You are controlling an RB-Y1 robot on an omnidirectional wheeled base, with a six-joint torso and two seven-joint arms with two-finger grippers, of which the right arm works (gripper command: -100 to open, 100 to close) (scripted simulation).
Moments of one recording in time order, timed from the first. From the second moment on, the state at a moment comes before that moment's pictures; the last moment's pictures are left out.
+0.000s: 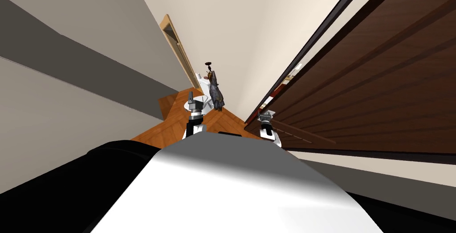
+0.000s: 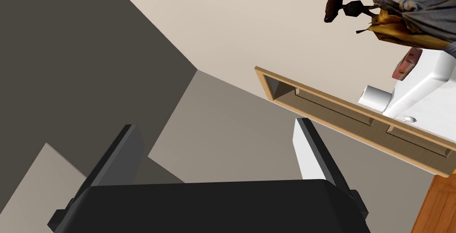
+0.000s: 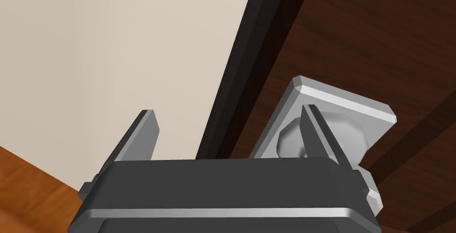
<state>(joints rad) 0.15 -0.12 -0.26 -1.43 0.28 -0.23 -1.68</state>
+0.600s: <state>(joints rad) 0.19 -0.07 -0.27 -1.47 0.25 -0.27 -1.80</state>
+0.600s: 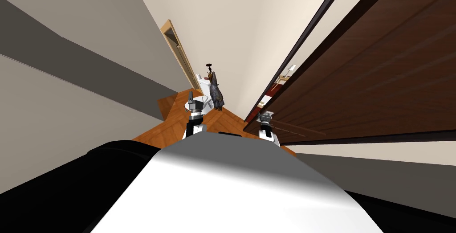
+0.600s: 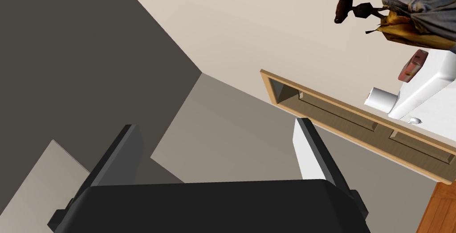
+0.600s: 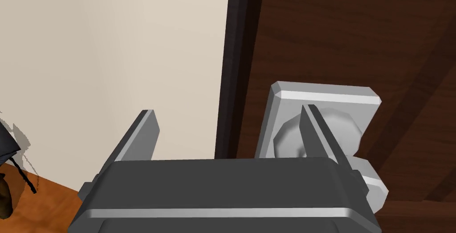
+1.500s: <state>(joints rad) 0.22 -0.05 -0.27 -1.46 0.22 -0.38 -1.86</state>
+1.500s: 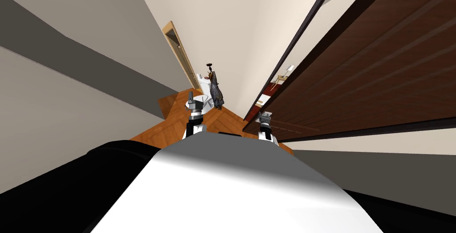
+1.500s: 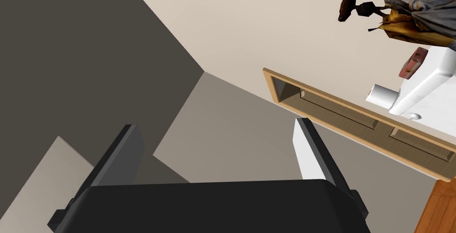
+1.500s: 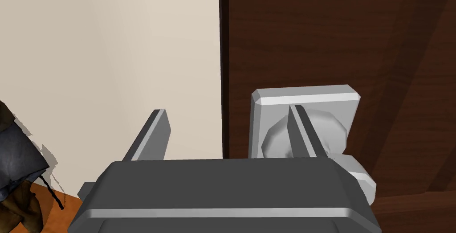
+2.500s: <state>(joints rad) 0.24 -0.07 -0.23 -1.48 0.23 -0.37 -1.90</state>
